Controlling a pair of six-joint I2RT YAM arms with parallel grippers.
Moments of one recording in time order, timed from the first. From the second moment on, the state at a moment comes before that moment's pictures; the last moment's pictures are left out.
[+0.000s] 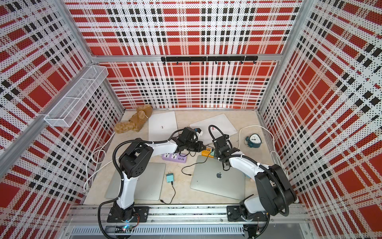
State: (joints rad) left arm -0.70 2.13 1.36 -0.01 0.43 -0.52; right arm 0.45 1.42 0.76 -0.36 0.28 0.61
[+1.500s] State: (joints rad) left arm -0.72 2.12 1.34 0.01 0.38 -0.52; right arm 0.46 1.46 0.86 -0.48 0.30 0.61
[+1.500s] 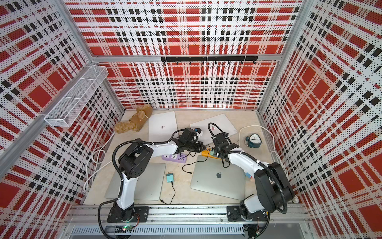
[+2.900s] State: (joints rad) left arm -0.72 2.12 1.34 0.01 0.38 -0.52; right arm 0.47 1.38 0.83 -0.47 0.29 0.63
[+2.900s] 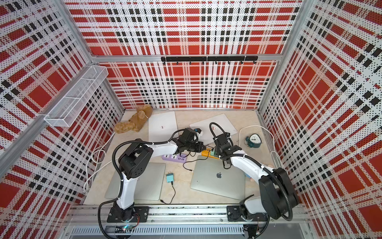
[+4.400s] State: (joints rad) left arm -0.72 2.02 1.32 -0.12 0.41 -0.55; right arm 0.62 1.23 0.82 -0.60 0.35 0.72
